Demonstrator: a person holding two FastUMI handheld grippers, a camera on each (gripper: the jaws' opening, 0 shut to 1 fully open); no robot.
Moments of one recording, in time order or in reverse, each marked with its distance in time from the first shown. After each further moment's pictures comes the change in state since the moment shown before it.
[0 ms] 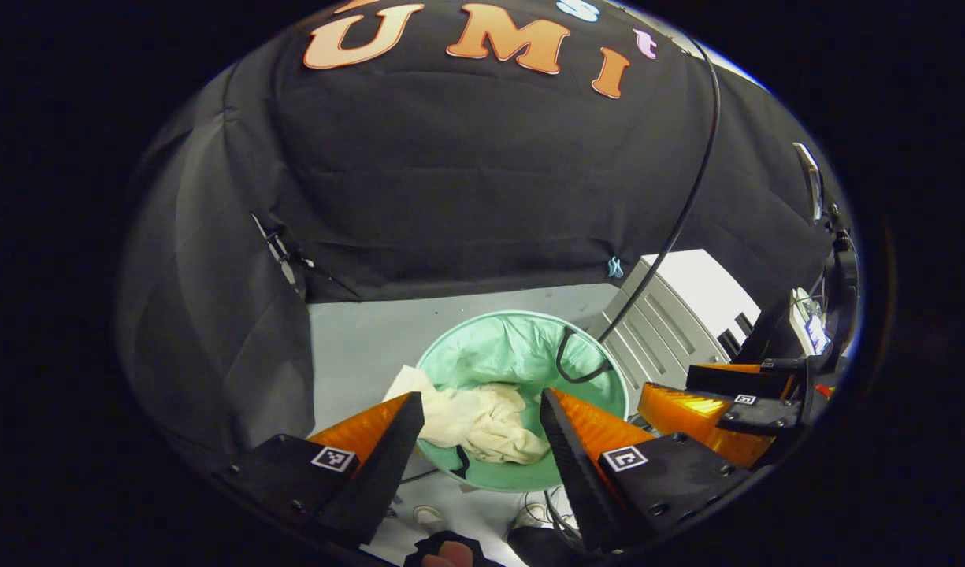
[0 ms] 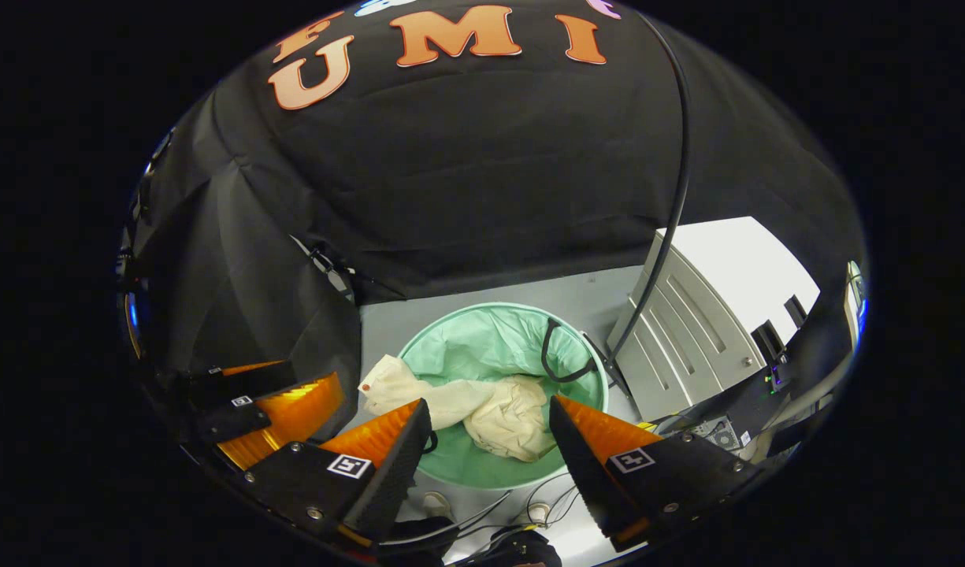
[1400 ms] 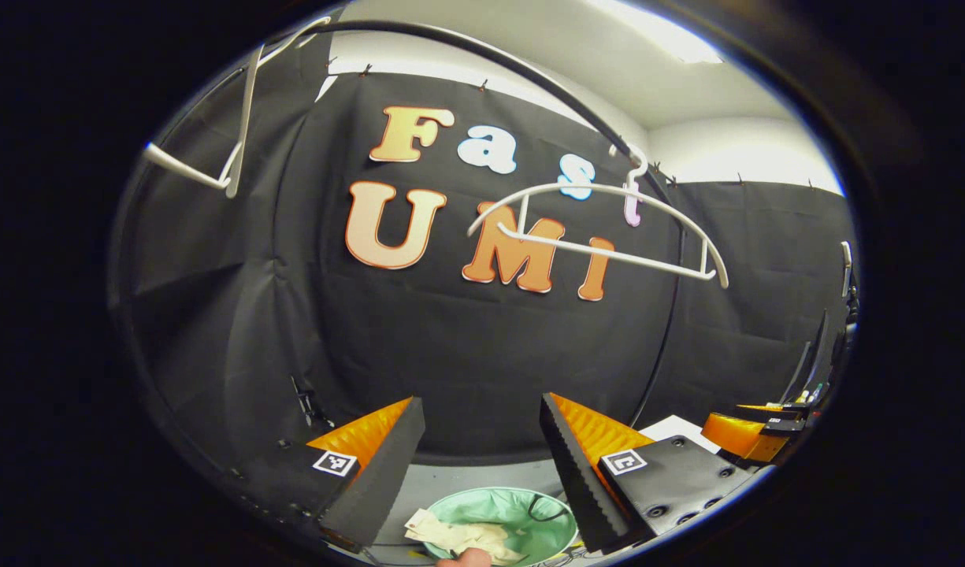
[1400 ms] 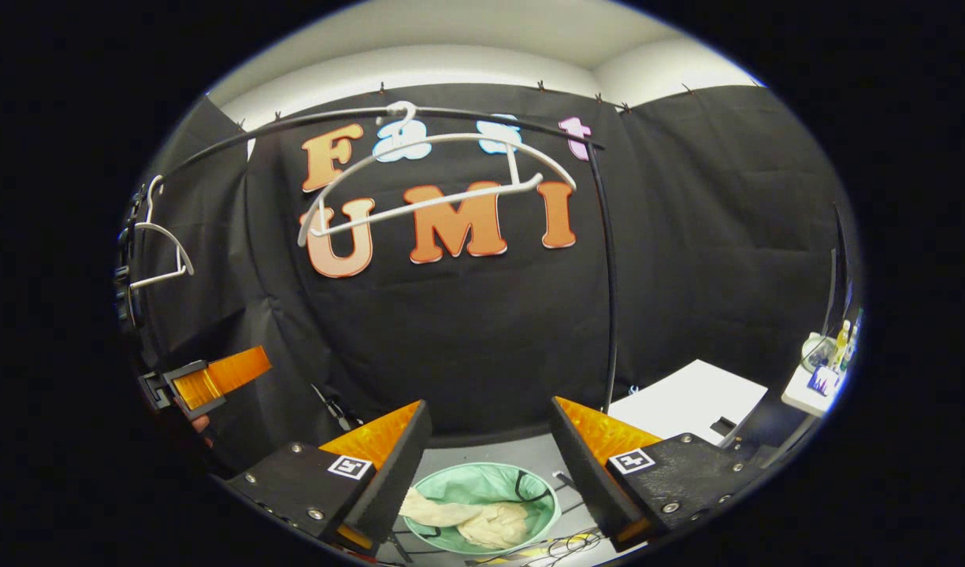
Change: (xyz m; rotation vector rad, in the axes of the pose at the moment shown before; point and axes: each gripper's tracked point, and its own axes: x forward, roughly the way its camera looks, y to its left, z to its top) left arm -0.261 0.005 0.243 -0.067 -0.734 0.008; right arm -0.287 -0.002 0.220 -0.028 -0.645 -0.035
